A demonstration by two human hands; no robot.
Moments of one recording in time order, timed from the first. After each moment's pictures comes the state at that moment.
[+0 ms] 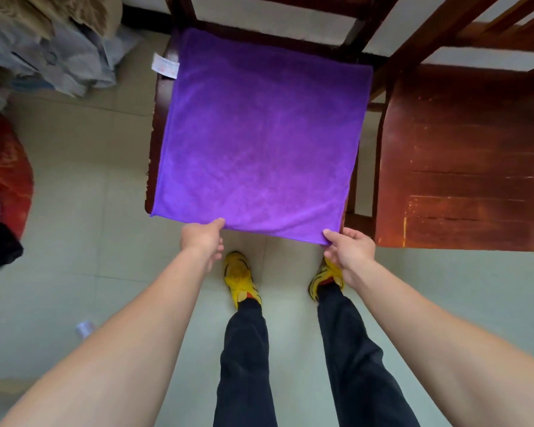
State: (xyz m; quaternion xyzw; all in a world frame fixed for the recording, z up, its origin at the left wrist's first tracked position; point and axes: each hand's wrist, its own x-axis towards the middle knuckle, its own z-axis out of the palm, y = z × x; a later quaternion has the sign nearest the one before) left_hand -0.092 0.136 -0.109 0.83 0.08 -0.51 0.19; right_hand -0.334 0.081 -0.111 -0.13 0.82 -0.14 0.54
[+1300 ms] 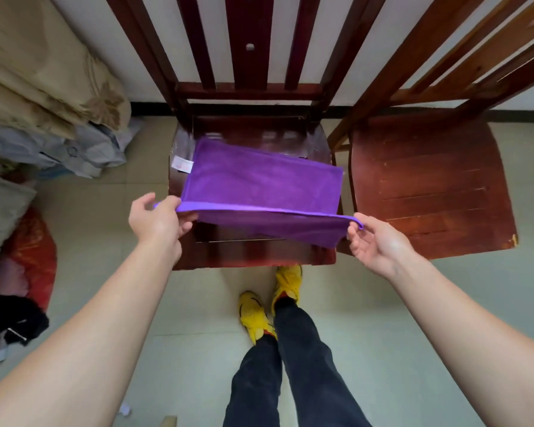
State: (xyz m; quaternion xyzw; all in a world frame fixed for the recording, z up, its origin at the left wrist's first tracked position) left_hand -0.011 0.034 0.008 0.79 0.05 -0.41 0.45; right_hand -0.341 0.007 0.000 0.03 0.70 -0.28 0.66
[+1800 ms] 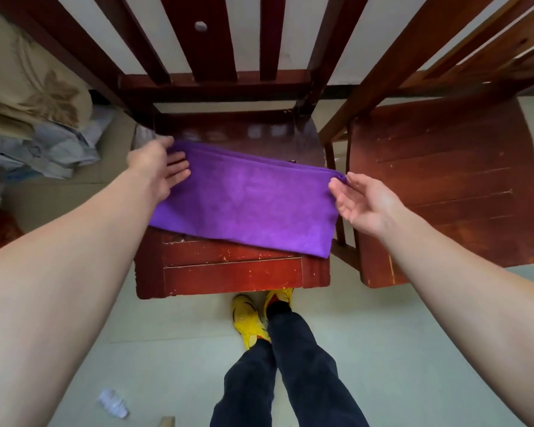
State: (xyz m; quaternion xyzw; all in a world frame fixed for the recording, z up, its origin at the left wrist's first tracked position) left_hand -0.017 -0.114 -0.063 0.77 0.01 -0.54 0.34; right_hand -0.348 -0.105 -0.074 0.08 0.65 -0.30 0.69
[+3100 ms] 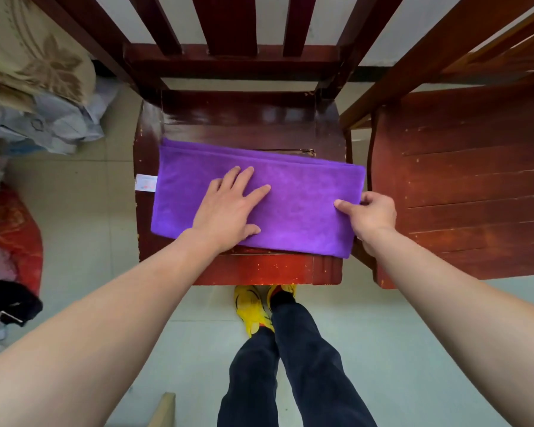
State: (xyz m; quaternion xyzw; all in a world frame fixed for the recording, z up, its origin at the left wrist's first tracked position) left_hand -0.078 -0.032 -0.100 0.59 -0.76 -0.25 -0.15; right_hand -0.335 -0.067 -0.121 -0.32 0.84 -0.08 0.43
